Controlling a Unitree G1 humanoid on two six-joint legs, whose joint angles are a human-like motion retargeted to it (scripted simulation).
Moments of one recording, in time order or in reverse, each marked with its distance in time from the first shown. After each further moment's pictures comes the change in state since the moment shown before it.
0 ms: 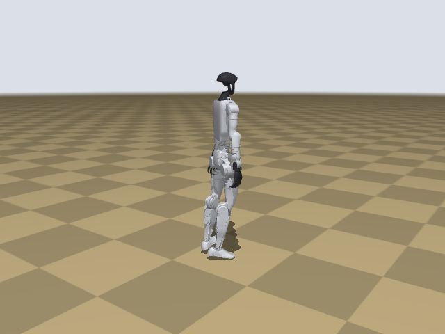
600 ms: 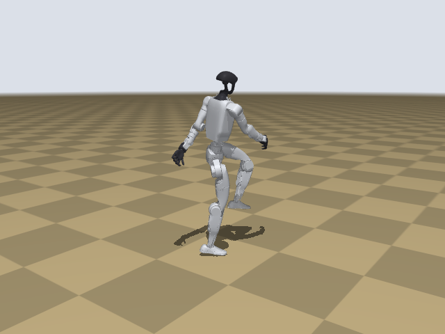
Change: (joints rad) left arm 0.412 -0.009 0.122 0.075 0.346 0.043 -0.212; right arm -0.785 0.152 0.080 -0.341 0.390 -0.044 0.218; waist 0.461 -0.254 0.287; left_leg -1.137 0.212 -0.013 1.436 0.326 0.105; right_leg -0.047 -0.238 0.214 0.100 -0.038 -0.105
